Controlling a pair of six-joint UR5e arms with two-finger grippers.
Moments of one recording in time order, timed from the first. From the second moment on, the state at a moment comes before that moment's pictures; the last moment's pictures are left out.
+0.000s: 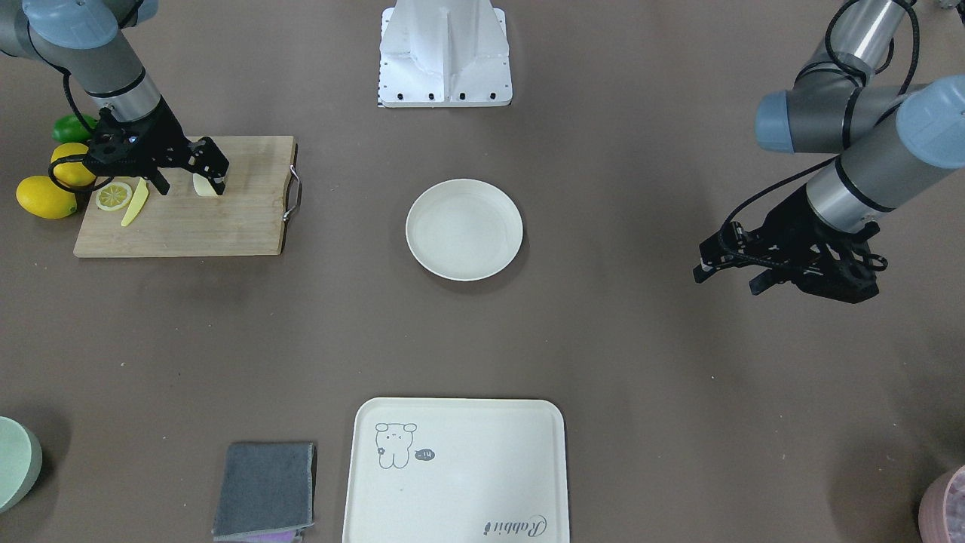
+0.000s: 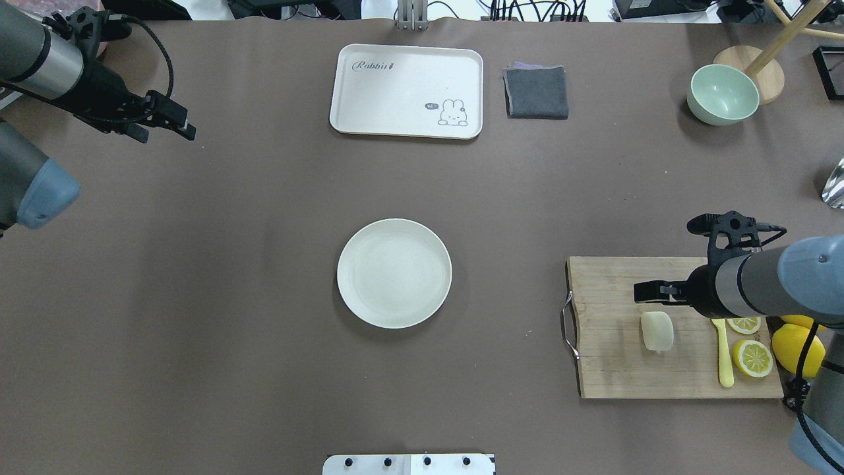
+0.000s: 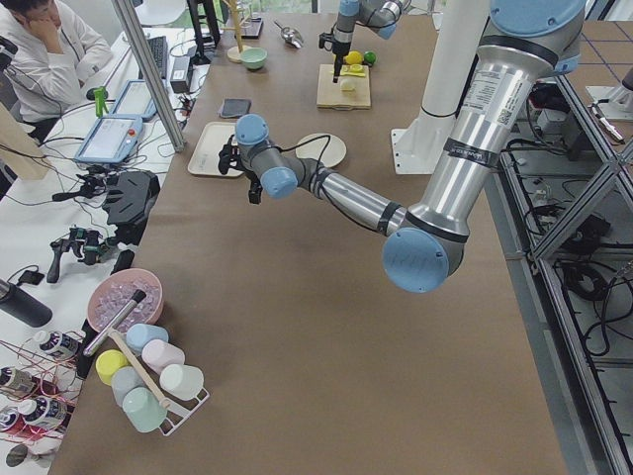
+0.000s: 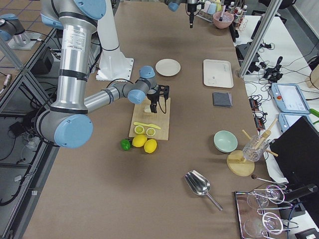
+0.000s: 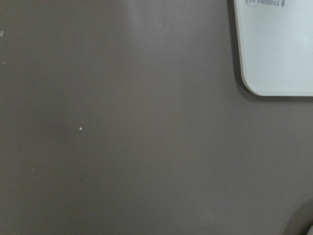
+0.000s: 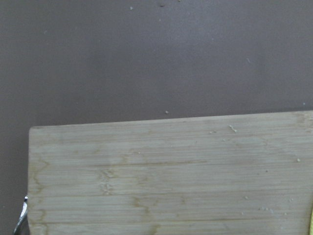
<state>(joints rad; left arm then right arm) -1.06 -1.93 -1.61 -2.02 -2.35 -0.82 0.55 -1.74 2.03 -1.05 1.82 1.26</state>
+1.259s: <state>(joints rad) -1.22 -1.93 -1.59 -1.78 -2.40 -0.49 0.43 -1.71 2.02 -1.06 1.73 1.31</state>
